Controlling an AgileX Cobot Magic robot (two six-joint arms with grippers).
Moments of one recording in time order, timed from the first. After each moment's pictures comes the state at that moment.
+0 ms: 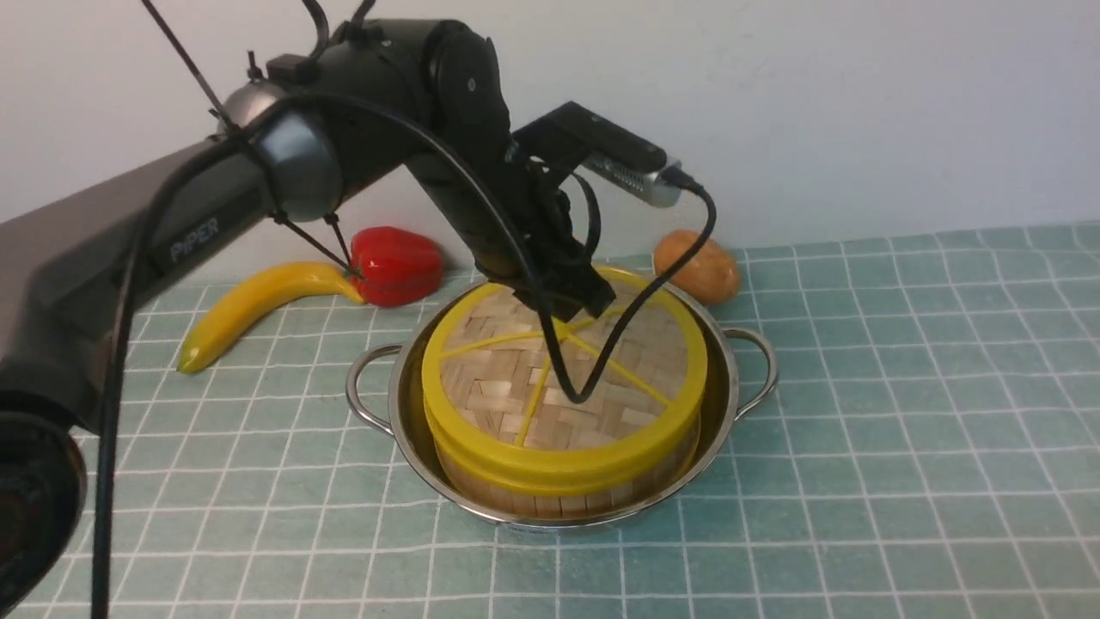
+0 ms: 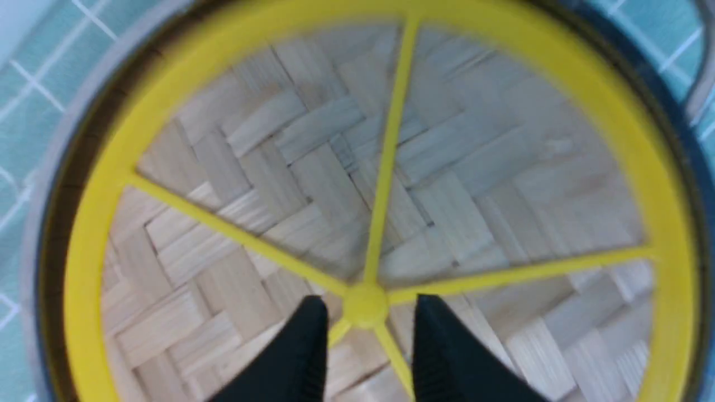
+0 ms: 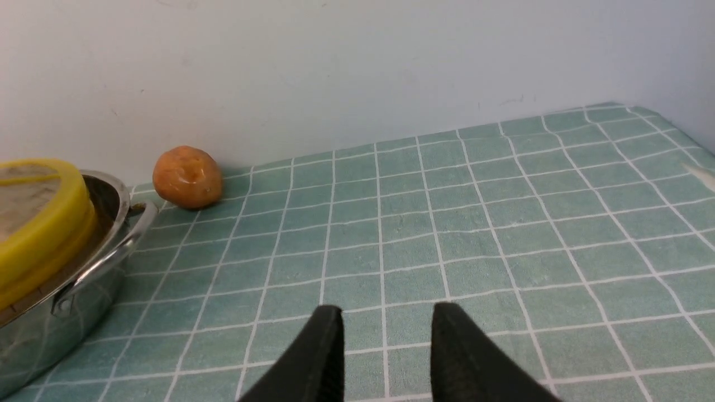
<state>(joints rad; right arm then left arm) 0.03 0.00 0.01 -0.19 0.34 0.46 -0.46 2.00 -1.81 -0.12 1.06 0.38</state>
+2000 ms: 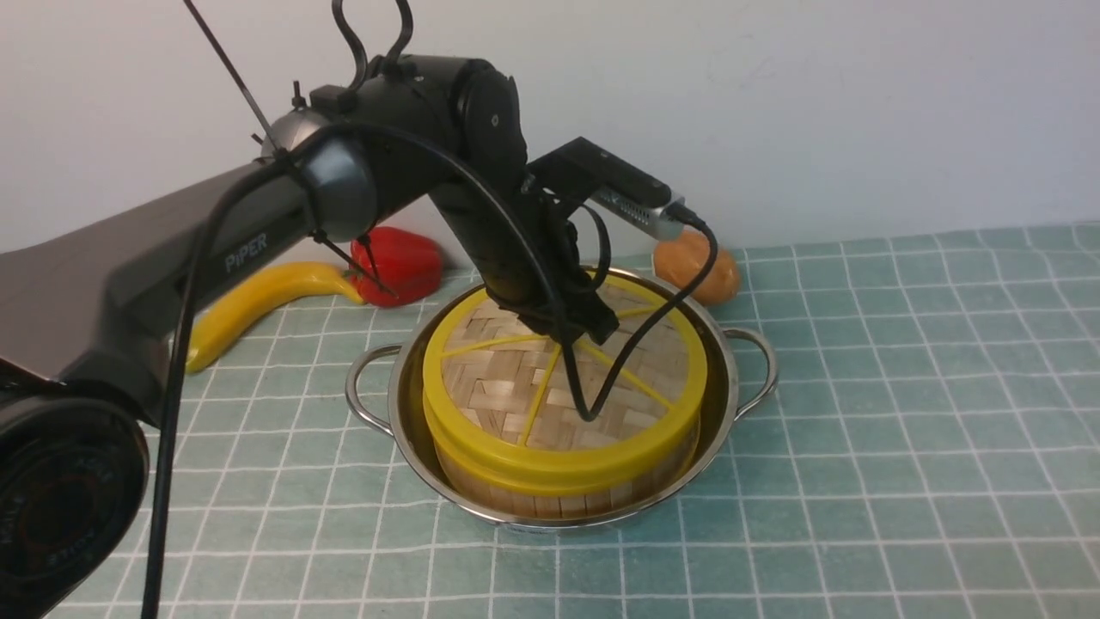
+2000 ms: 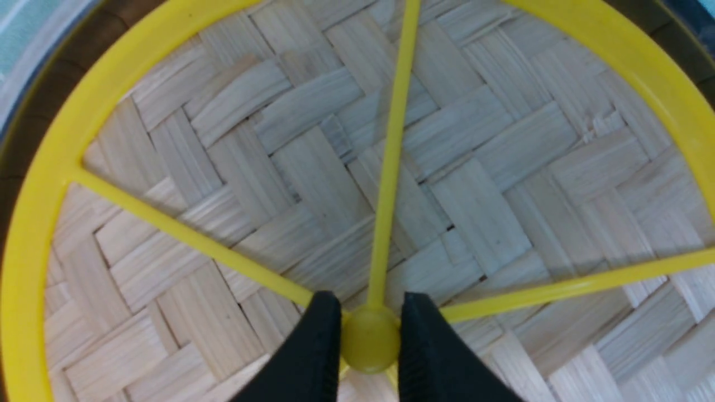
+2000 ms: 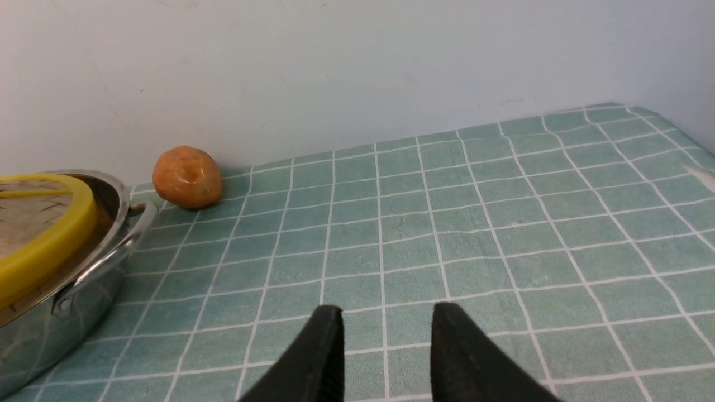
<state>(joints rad) 0.03 0.00 0.01 -0.19 0.34 0.46 -0.46 2.09 -1.81 -0.10 1.04 0.38</state>
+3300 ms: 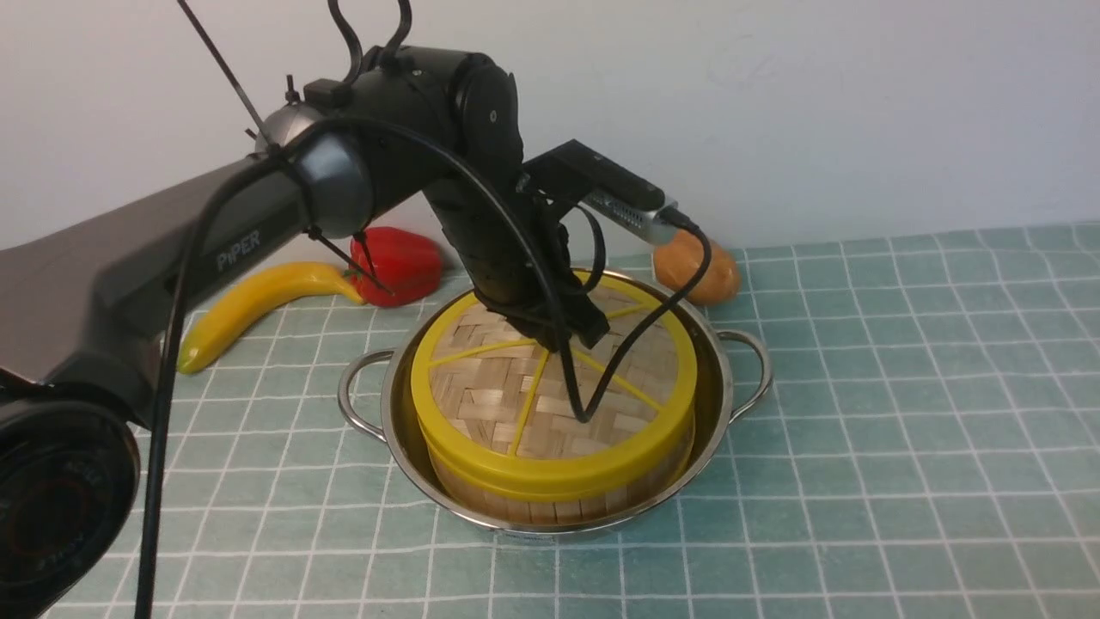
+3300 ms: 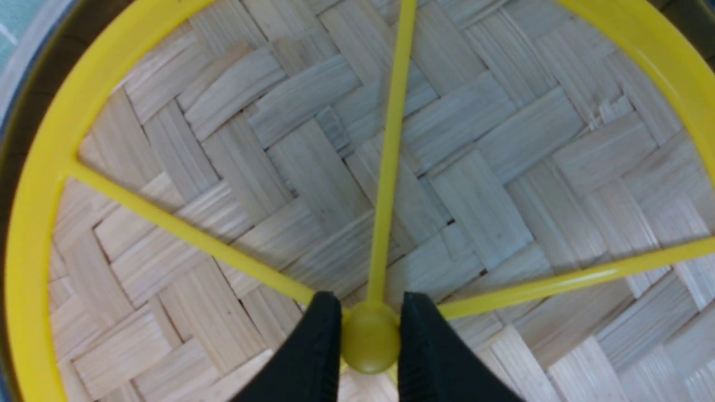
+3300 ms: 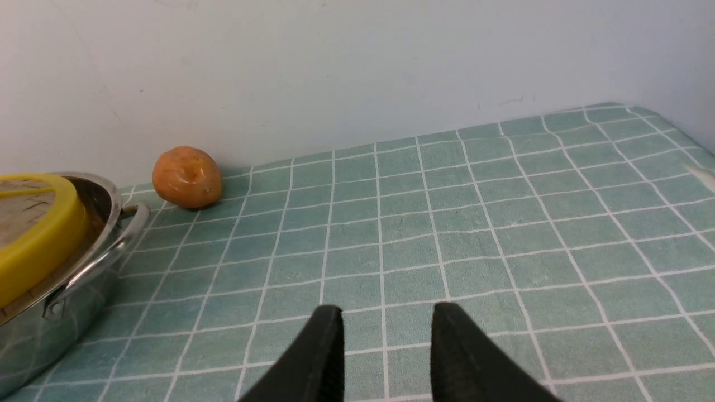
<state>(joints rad) 0.03 0.00 0.01 -0.19 0.34 0.46 -0.46 2.08 -1.81 -0.06 1.09 0.36</state>
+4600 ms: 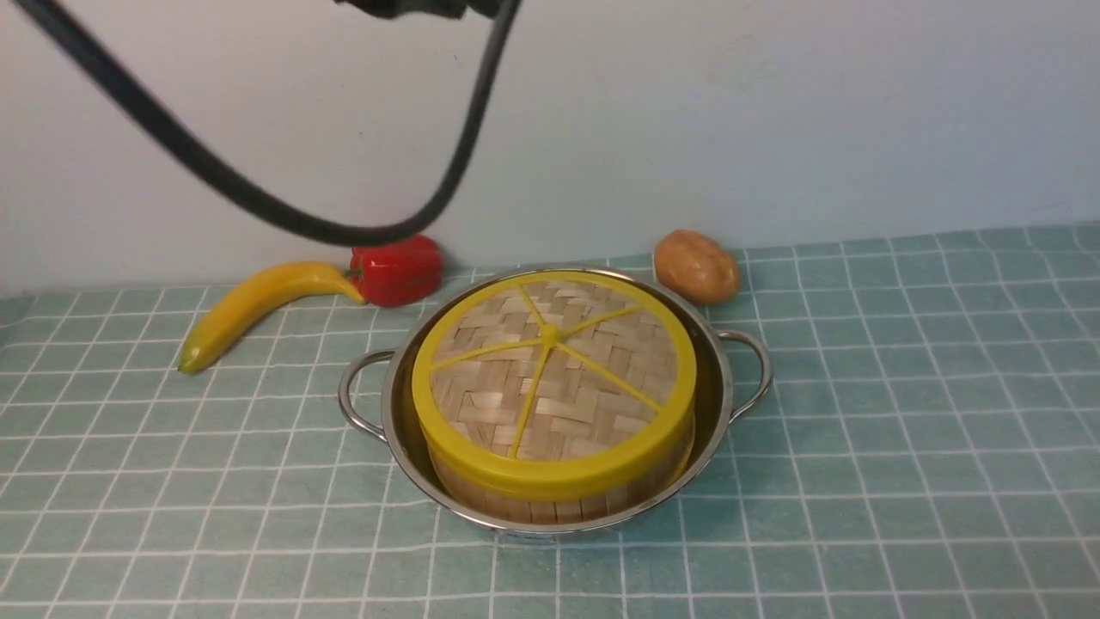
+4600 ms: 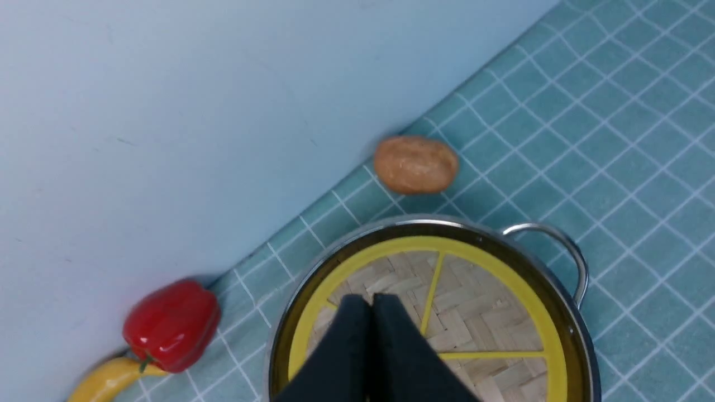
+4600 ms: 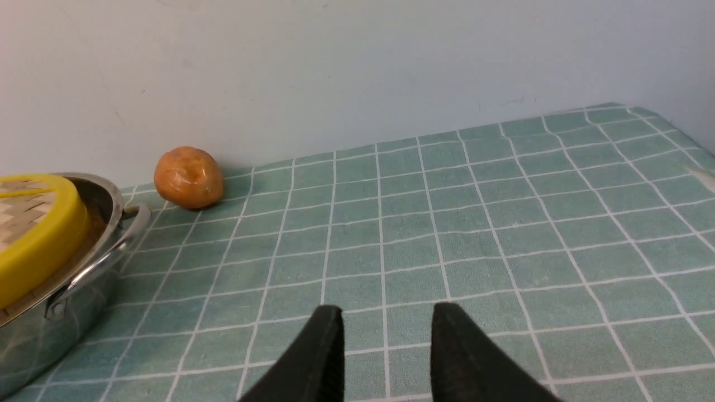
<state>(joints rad) 0.03 0.00 0.01 -0.19 0.34 0.46 -0.46 1.57 -1.95 -0.02 1.13 0.23</state>
